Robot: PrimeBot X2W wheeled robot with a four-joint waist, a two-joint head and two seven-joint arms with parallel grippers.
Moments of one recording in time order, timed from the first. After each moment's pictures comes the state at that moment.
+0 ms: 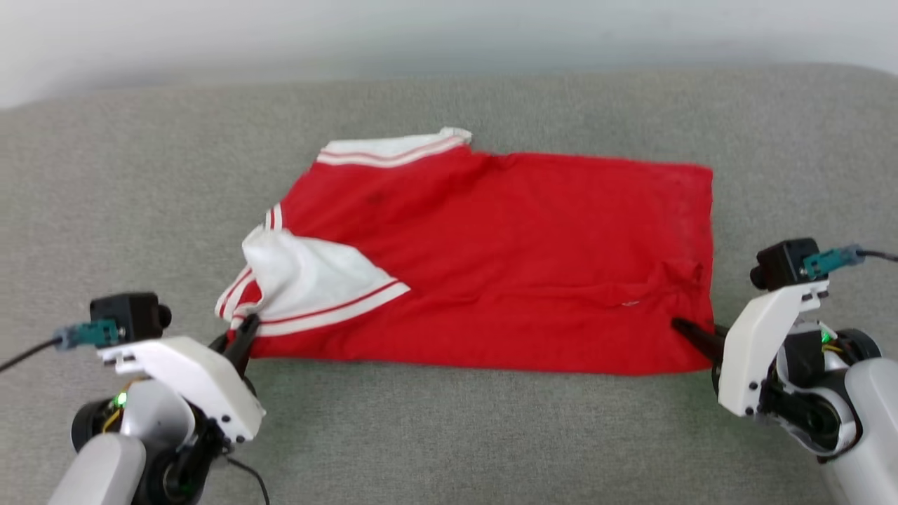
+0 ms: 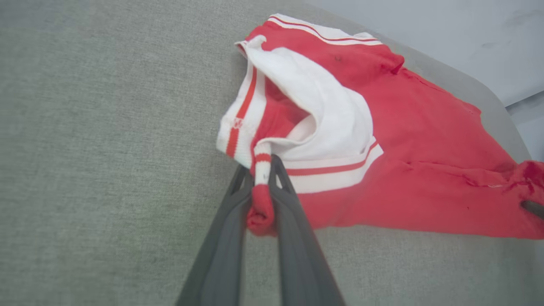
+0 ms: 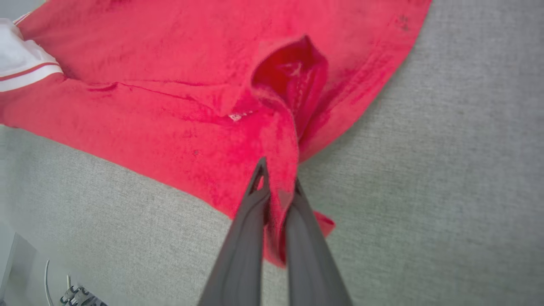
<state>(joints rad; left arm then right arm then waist) -0.18 0.46 -0.24 -0.02 -0.84 0.18 0.36 -0.37 -0.36 0.25 0.29 0.69 0.13 0.62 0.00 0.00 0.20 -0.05</state>
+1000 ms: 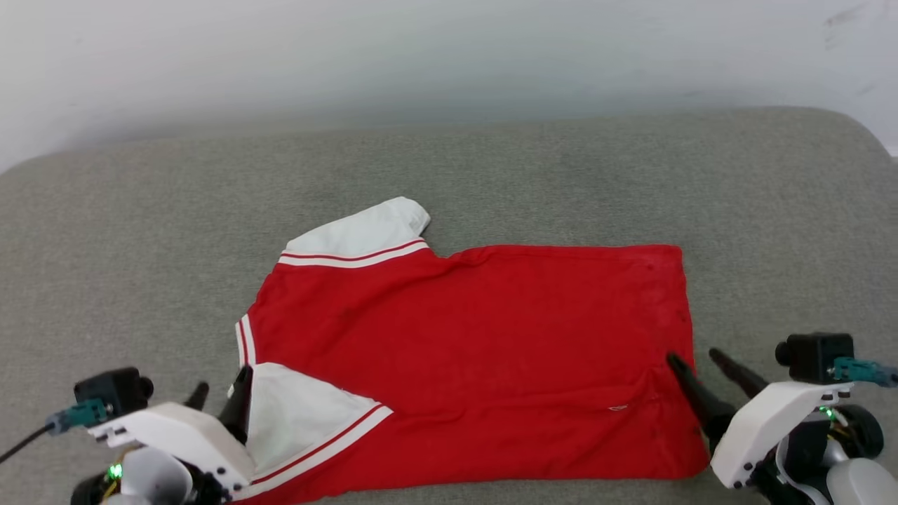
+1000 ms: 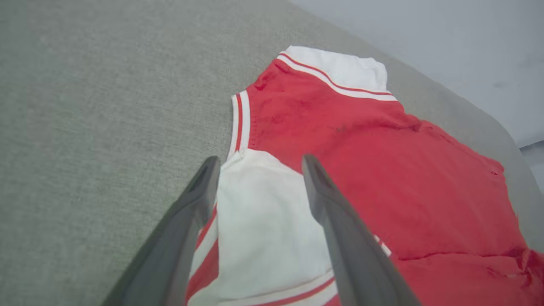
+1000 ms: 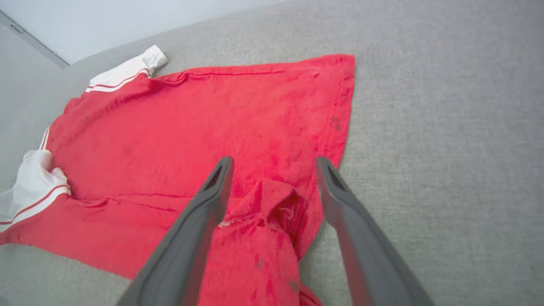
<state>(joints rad) -0.02 0.39 -0.19 0.06 -0.85 0.21 0.19 -0.10 -0.27 0.15 0.19 0.55 0.13 0.27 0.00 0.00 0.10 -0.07</state>
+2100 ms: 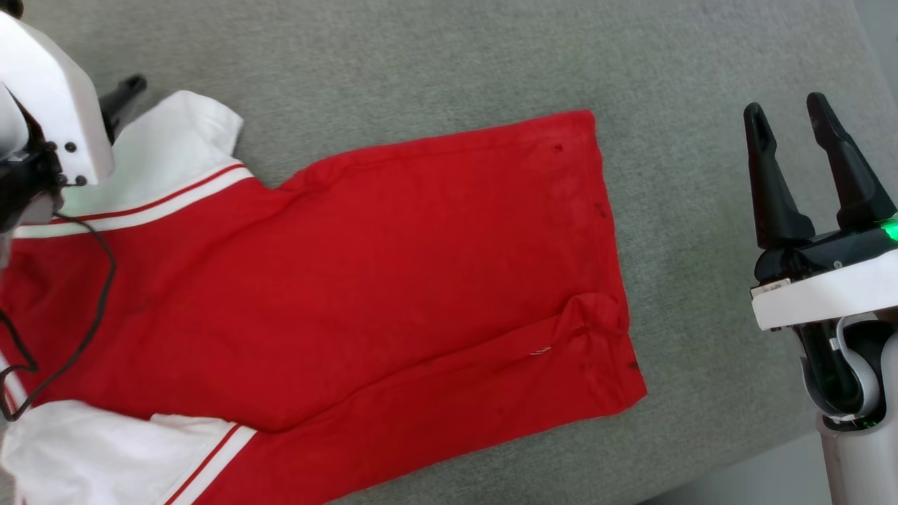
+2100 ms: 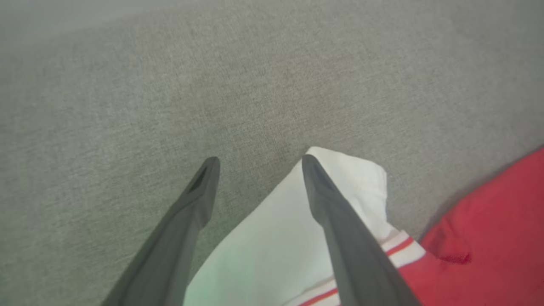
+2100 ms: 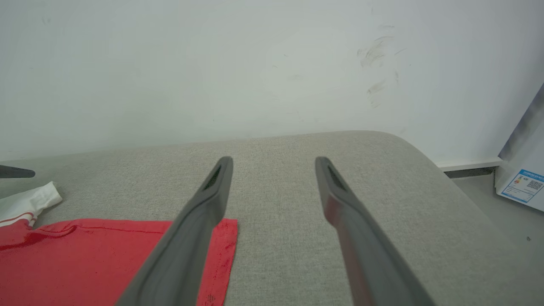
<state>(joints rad) -0.89 0.69 -0.33 0.24 -0.78 0.04 0.80 -0.37 -0.19 0.04 -0.09 0.40 0.13 -0.02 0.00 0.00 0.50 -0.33</state>
